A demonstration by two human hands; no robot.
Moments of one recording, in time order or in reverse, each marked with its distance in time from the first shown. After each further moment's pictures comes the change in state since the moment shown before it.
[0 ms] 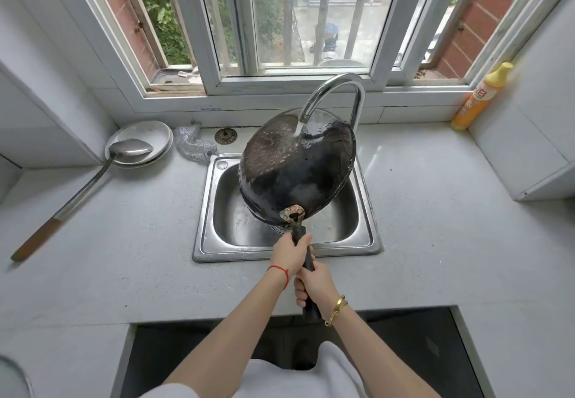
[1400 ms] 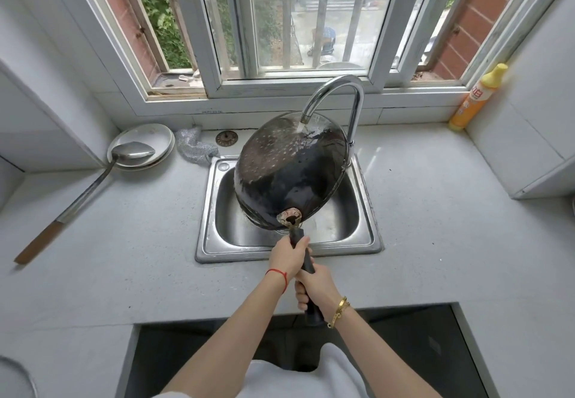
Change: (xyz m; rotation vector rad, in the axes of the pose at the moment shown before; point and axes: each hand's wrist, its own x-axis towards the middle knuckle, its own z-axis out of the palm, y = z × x) left_hand -0.007 -0.006 -0.004 -0.030 0.002 -0.004; right_hand -0.010 0.002 0.004 -0.036 -0.030 -0.008
